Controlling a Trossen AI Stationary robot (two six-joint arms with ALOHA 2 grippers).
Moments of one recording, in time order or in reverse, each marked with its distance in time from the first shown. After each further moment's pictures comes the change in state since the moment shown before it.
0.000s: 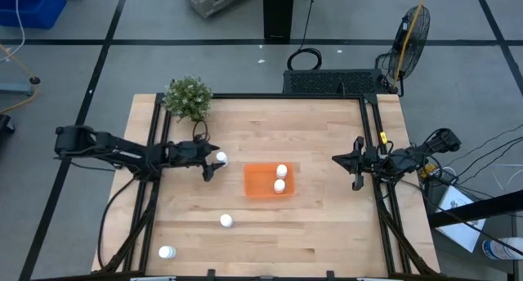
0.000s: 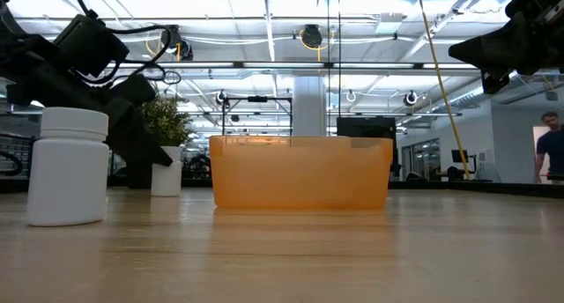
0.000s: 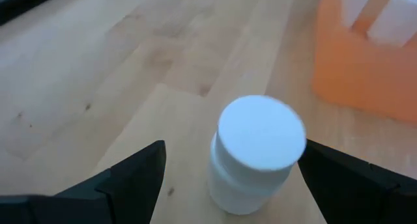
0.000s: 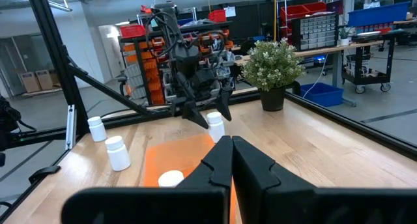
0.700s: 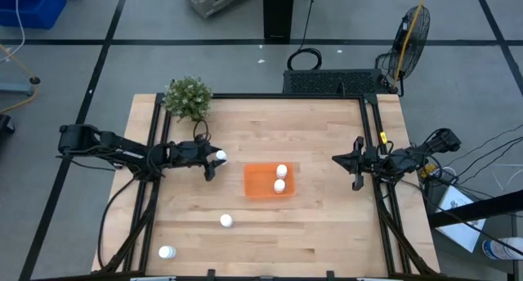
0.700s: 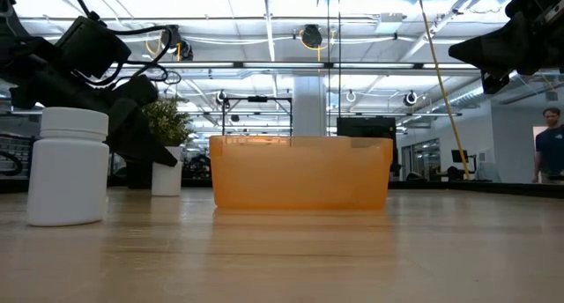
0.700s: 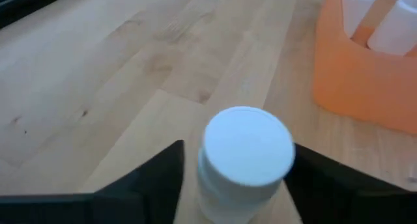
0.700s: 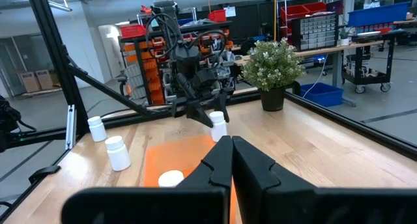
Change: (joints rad) left arm 0.000 0.051 0.000 0.076 -0.004 -0.012; right arm 0.000 0.000 0.000 0.000 0.000 0.000
